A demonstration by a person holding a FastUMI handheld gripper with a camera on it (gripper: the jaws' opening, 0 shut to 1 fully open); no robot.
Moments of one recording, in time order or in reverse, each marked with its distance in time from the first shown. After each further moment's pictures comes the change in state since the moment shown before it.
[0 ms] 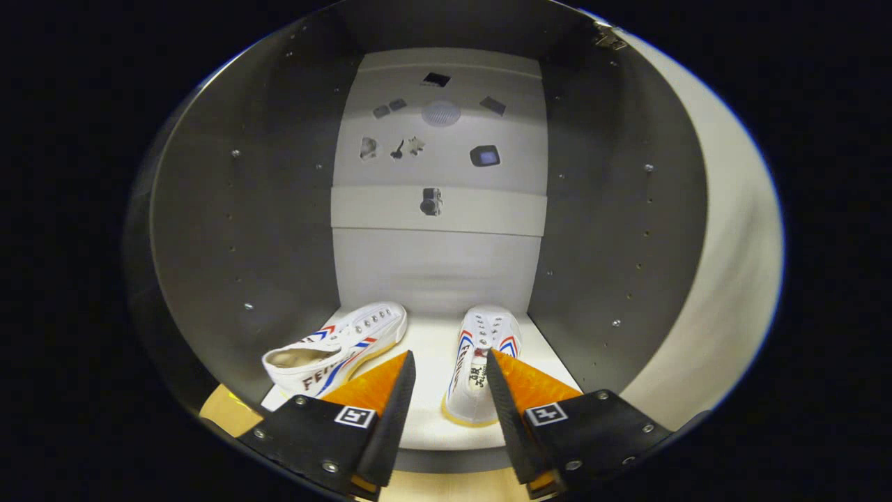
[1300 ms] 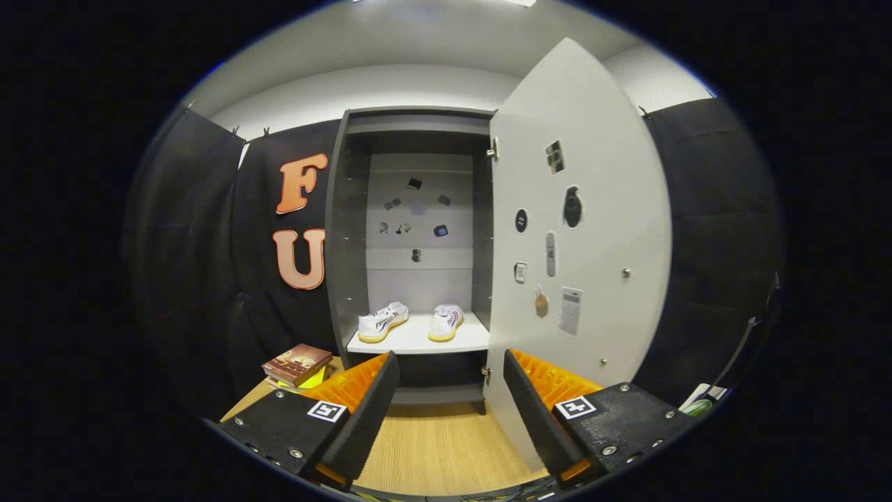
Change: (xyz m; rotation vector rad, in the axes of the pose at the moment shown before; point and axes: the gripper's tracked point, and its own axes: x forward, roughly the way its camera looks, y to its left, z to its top) arm -0.363 -0.058 -0.017 0.055 -0.179 -0.129
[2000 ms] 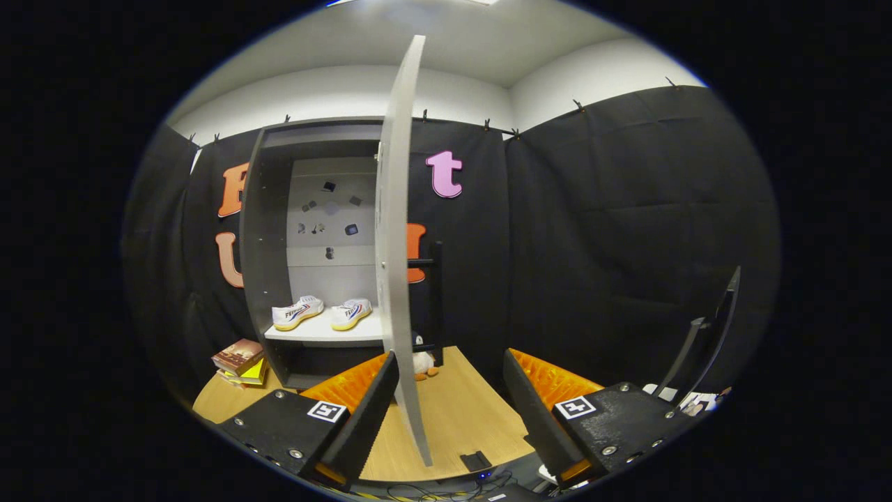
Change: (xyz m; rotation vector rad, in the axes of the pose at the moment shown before) arm -0.031 -0.188 -0.016 0.016 0.035 -0.173
